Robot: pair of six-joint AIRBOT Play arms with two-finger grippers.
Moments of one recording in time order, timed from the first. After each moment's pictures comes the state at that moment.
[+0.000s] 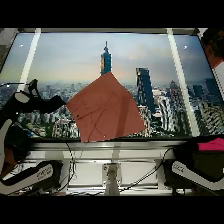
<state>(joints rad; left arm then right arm) 0.22 -1.26 0.78 0.98 -0.85 -1.35 -0.46 -1.22 1.56 -0.97 0.97 1.08</state>
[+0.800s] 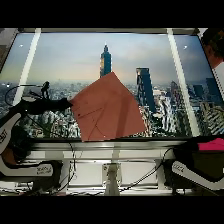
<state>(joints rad) 0.23 -1.49 0.78 0.62 -0.84 -0.82 -0.46 -1.22 1.56 -0.97 0.97 1.08</state>
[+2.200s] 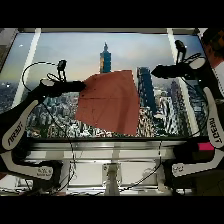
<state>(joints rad) -0.06 -1.59 1.07 0.50 -0.60 -0.73 -0.07 -1.60 1.41 -0.91 0.91 1.16</state>
